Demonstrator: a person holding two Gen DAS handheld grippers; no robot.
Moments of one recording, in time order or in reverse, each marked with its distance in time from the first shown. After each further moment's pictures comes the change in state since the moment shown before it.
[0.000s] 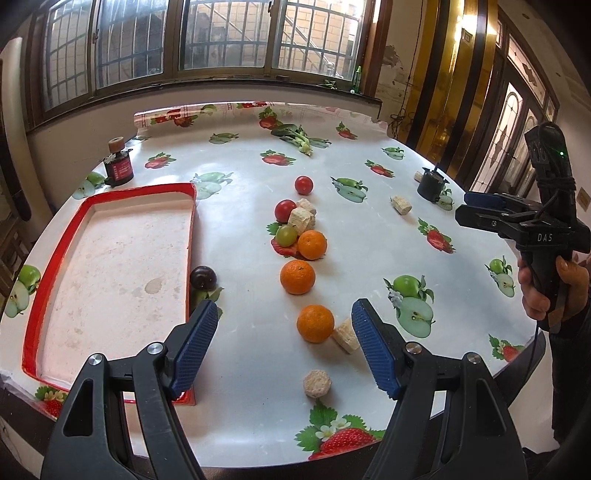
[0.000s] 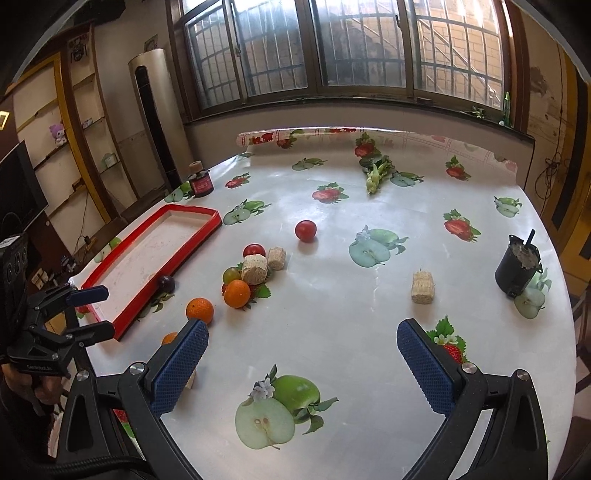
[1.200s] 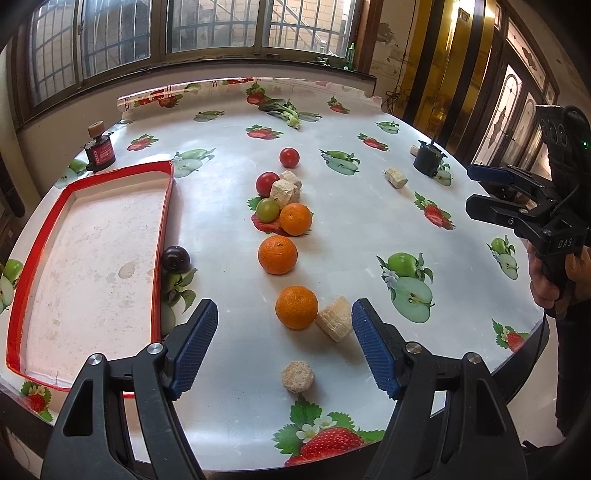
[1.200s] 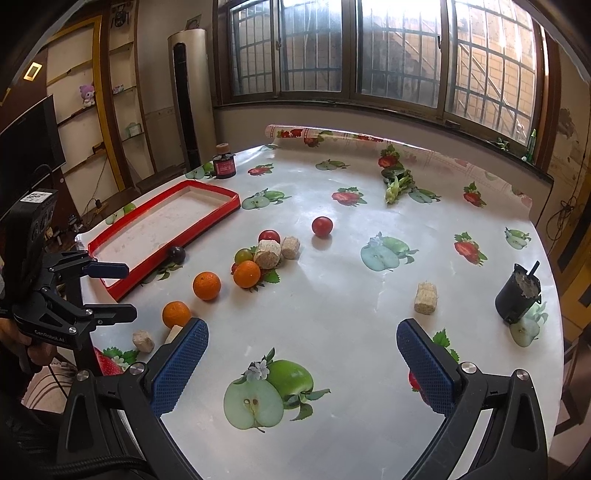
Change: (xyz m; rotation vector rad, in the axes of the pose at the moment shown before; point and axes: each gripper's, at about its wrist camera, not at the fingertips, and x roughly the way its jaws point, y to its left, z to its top) left arm 0.023 -0.019 -0.009 0.033 0.082 -0.013; right arm -0.006 0.009 -0.012 -0.146 -0.011 0.017
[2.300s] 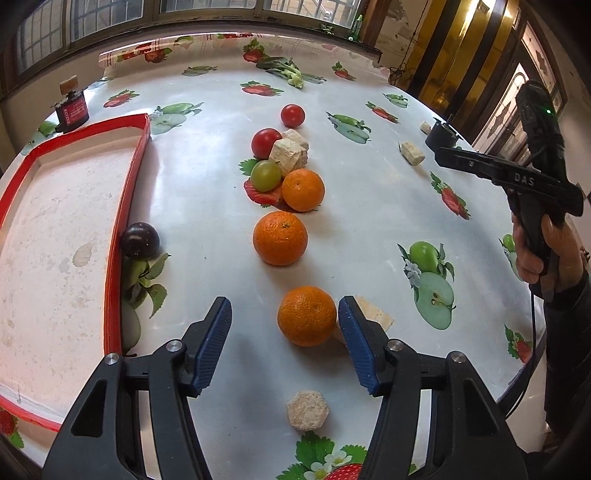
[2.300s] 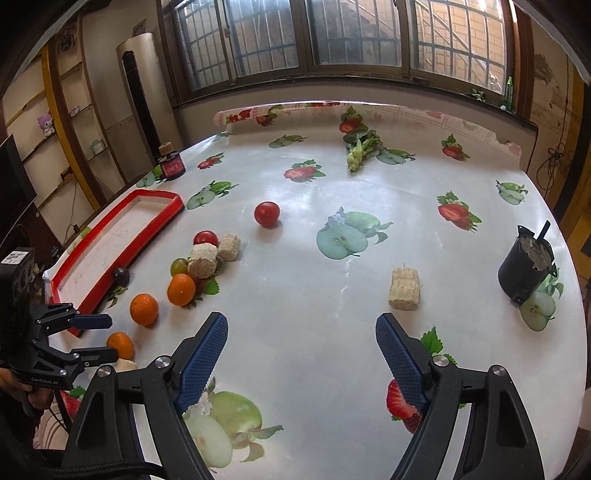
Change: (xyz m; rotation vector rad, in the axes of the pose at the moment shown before) left arm 0.054 0.014 0.006 -0.041 0.145 -0.066; right arm 0.071 -0.070 0.007 0.201 0.095 -0.045
